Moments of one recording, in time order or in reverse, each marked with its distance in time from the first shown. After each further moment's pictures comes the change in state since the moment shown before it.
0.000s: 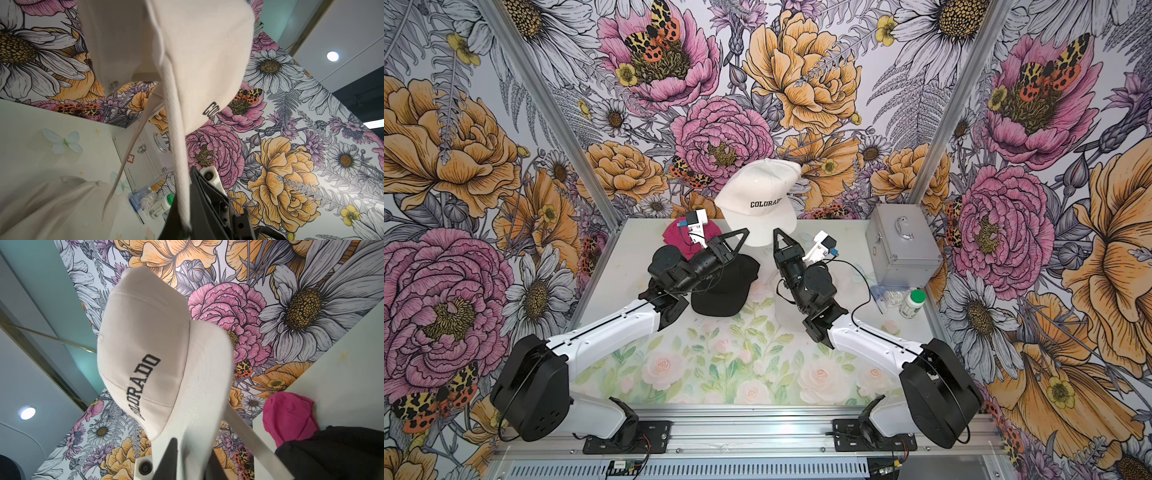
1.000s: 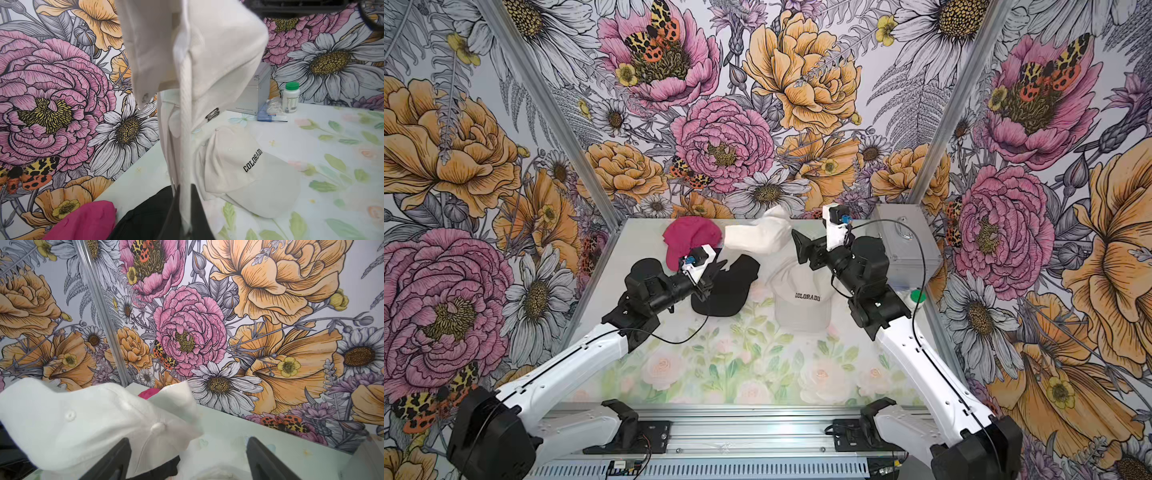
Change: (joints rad) left arm 0.071 -0.274 -0.141 -0.478 0.042 1.361; right arm -0.287 -0.307 0.240 -0.797 -0.430 -1.287
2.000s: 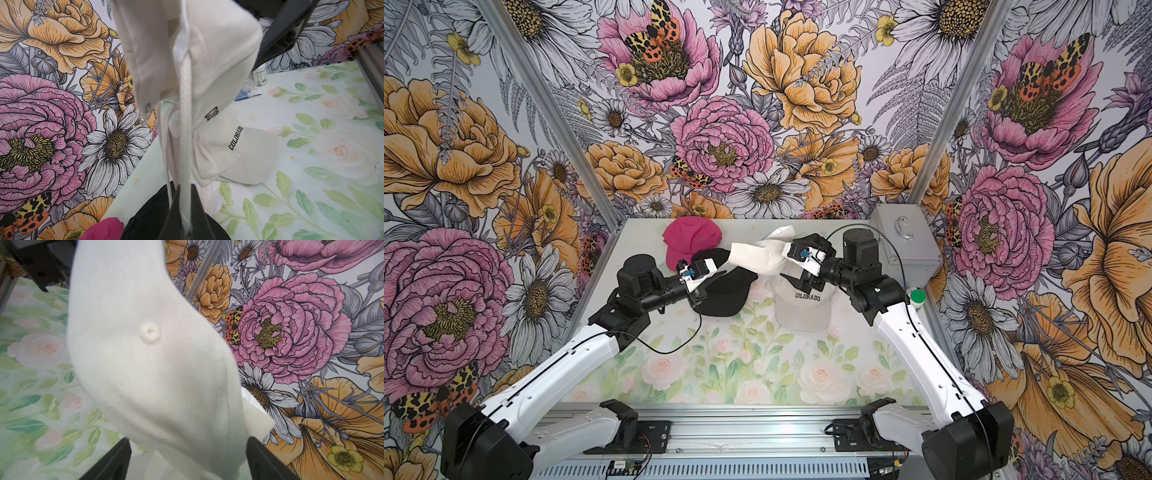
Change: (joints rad) left arm 0.045 -0.060 0.033 -0.180 0.197 0.182; right arm -0.043 0.105 0.124 -0.421 -0.450 -0.812
